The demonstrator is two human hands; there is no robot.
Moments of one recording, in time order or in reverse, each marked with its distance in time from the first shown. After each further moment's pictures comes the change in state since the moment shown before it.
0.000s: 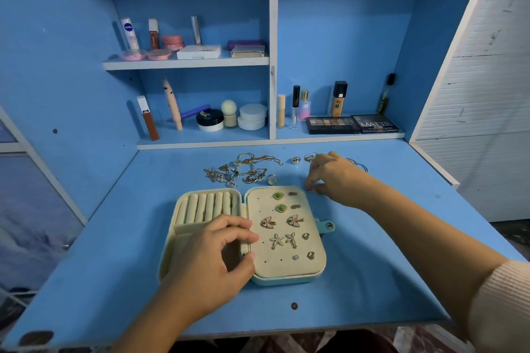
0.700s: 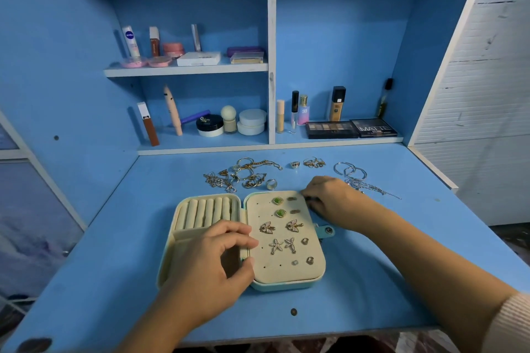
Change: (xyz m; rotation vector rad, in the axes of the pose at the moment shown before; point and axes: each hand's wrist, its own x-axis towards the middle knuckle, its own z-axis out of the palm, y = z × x) left_hand 0.000 0.001 0.000 0.018 -0.016 -0.014; right_hand -0.017 -0.013 0.018 0.138 0.044 -0.070
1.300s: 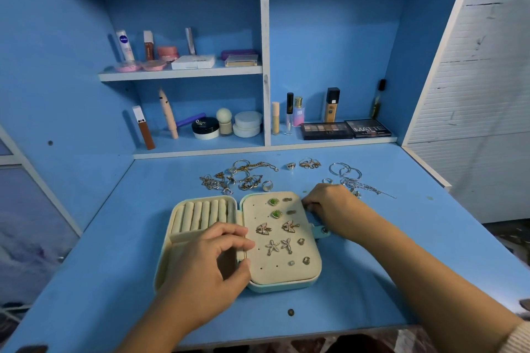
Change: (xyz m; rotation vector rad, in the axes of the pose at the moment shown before) left_hand 0.000 -0.002 0.000 0.009 0.026 0.025; right_hand -0.012 -0.008 0.005 0.010 0.013 0.169
